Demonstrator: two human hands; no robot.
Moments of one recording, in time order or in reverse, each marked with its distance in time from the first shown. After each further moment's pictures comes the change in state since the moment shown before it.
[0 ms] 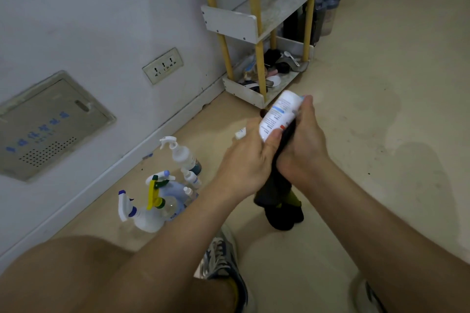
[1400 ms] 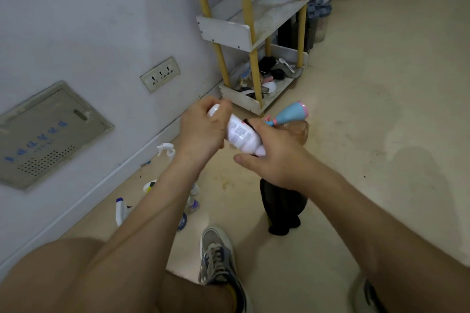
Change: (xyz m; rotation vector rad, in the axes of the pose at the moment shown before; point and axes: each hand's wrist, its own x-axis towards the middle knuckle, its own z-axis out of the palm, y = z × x) left_hand 0.035 -0.003 -0.051 -0.230 0.382 -0.181; right_hand -0.014 -0.008 -0.016 -1.502 -0.492 -0.645
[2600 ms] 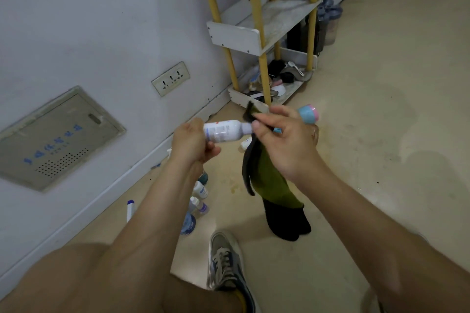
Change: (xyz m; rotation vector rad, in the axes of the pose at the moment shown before) left_hand 0.011 -0.020 -0.020 -0.412 0.126 -0.571; right_hand 0.019 -0.008 0.009 0.399 0.295 0.168
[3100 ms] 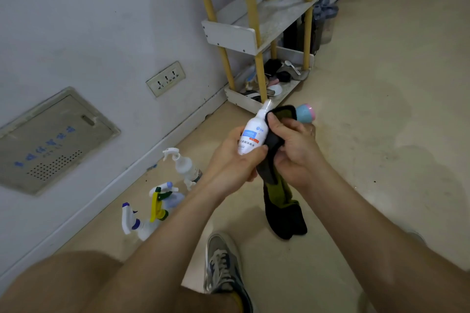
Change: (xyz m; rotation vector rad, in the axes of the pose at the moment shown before) left_hand -0.043 -0.029 0.023 0.432 -0.512 0.315; right_hand 0.019 0.018 0.001 1.074 0.117 0.546
